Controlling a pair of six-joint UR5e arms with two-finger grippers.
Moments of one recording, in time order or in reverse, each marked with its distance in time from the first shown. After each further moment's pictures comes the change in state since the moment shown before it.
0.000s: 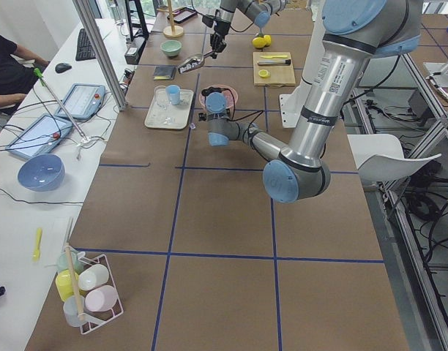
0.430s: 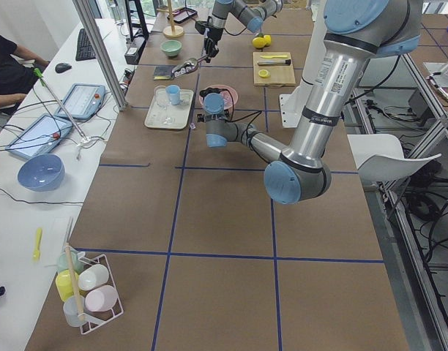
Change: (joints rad) left arm -0.024 0.006 -0.003 0.000 -0.031 0.000; right arm 0.017 0.056 -0.099 -0.059 0.001 -0.024
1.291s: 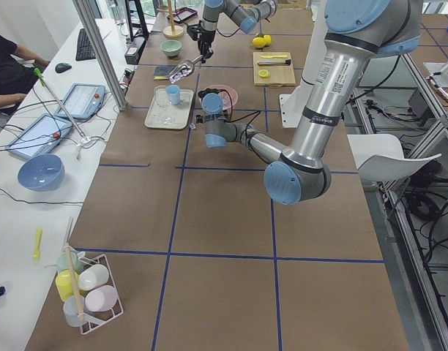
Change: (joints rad) left arm -0.007 0.002 0.002 0.016 -0.003 0.000; right arm 0.030 0.147 -0.082 -0.236 0.025 -0.178
